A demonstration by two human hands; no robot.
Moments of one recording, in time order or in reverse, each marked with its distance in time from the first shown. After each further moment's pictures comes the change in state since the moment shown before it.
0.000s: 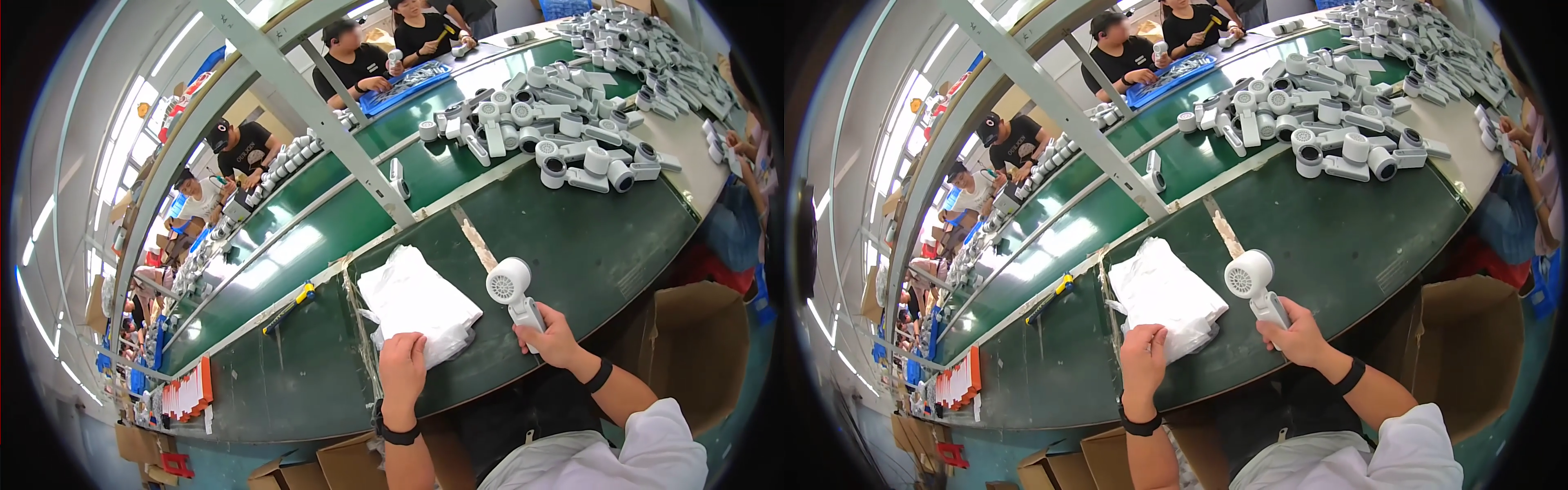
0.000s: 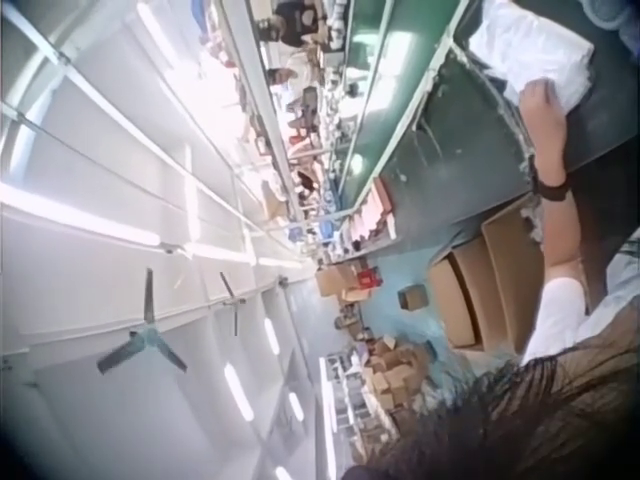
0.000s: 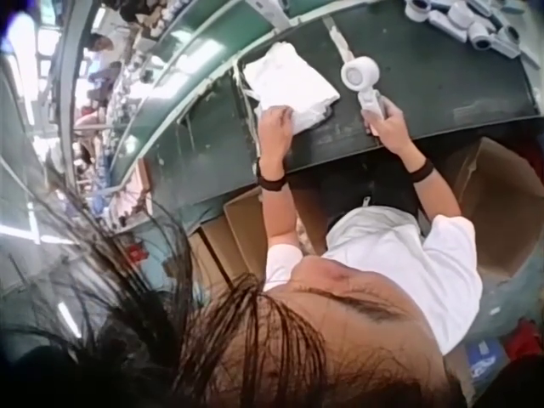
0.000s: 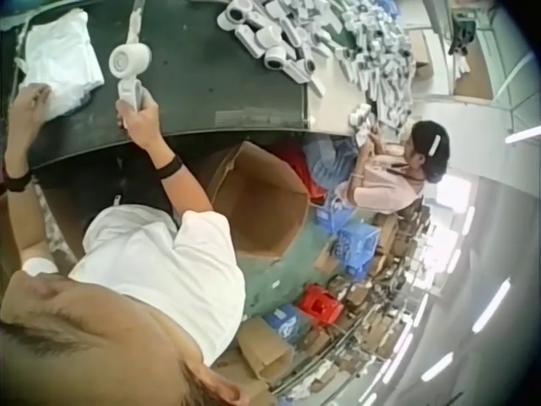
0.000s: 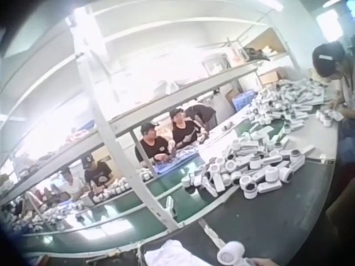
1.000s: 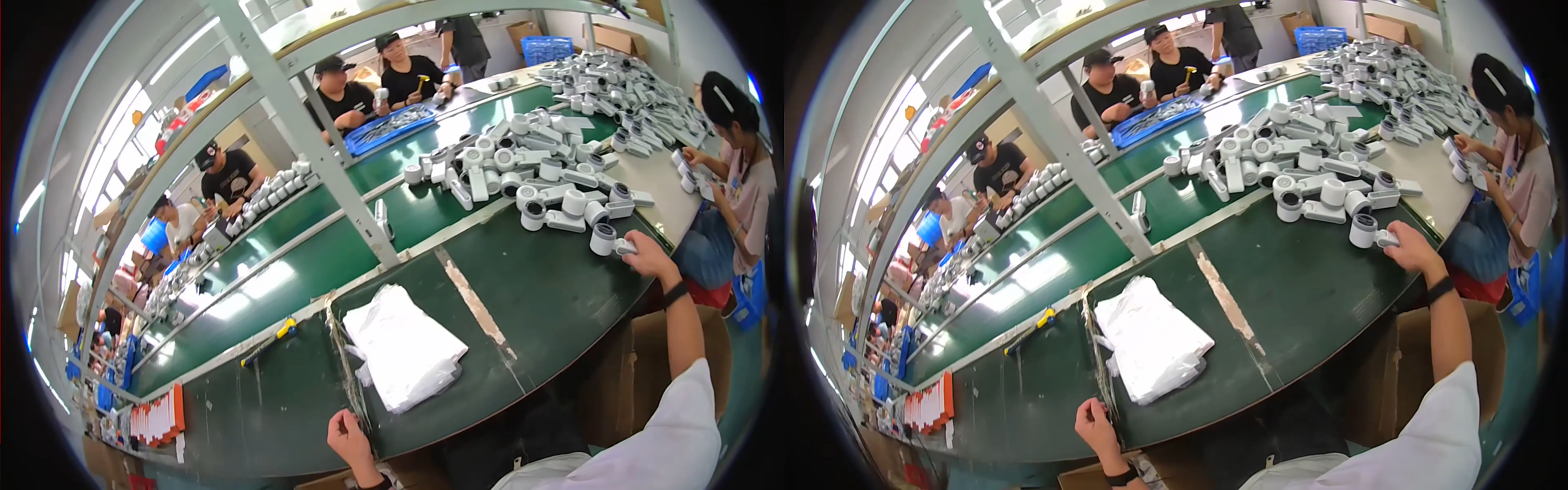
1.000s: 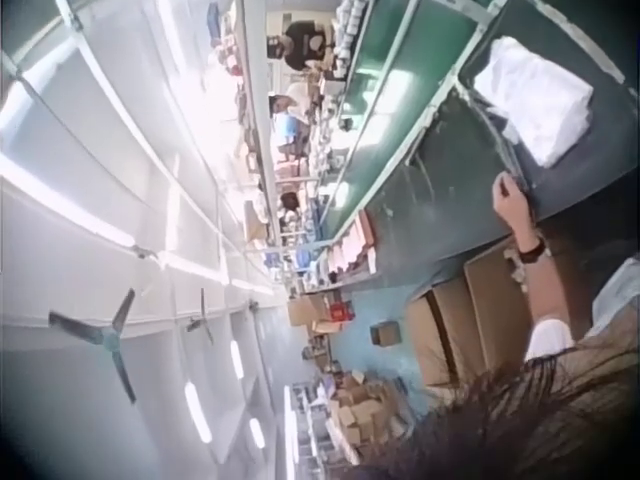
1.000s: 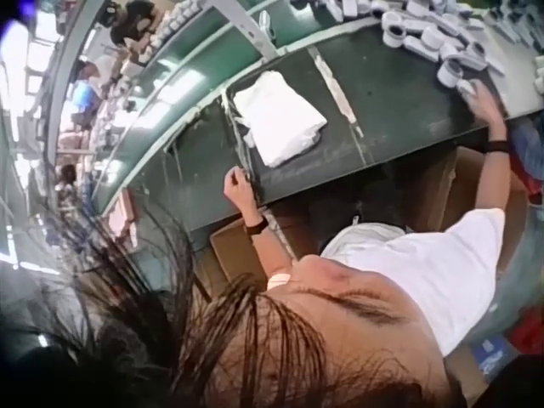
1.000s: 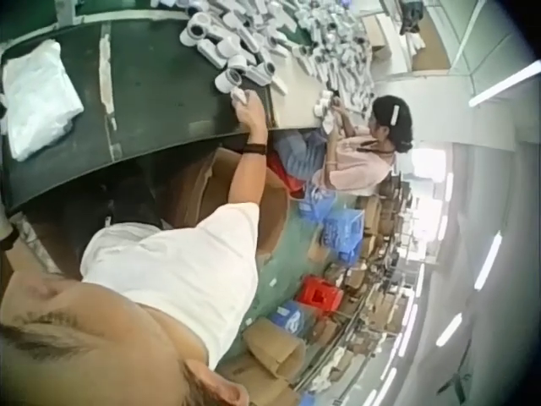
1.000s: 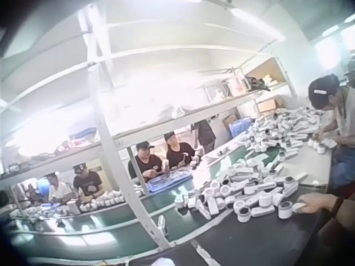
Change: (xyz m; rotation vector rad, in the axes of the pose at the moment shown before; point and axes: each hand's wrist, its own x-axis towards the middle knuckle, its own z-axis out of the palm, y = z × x) left_hand -0.093 -0.090 -0.015 -0.494 0.551 -0.659; right_hand 0.009 -0.154 -0.246 -1.354 0.486 0.068
